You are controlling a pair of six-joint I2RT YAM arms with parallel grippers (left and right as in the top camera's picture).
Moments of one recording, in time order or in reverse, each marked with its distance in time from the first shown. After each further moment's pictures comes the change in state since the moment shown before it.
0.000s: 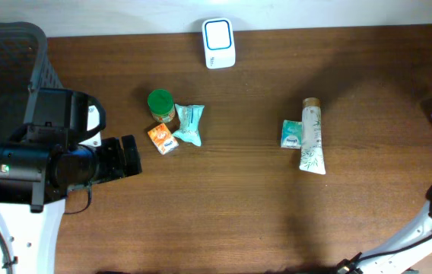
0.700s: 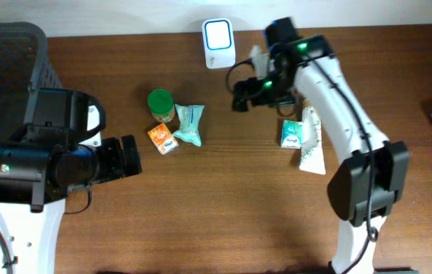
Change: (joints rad) left arm 0.000 0.000 0.000 0.000 0.000 0.000; right arm 1.073 -0.097 -0.059 -0.401 0.030 -0.361
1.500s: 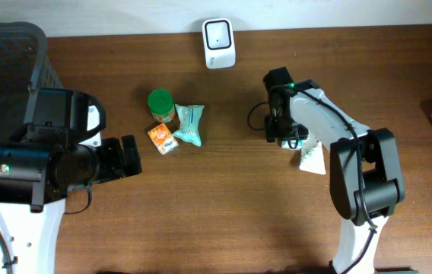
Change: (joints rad) left arm 0.000 0.000 0.000 0.000 0.000 0.000; right arm -0.046 0.000 -0.488 0.300 0.443 0.192
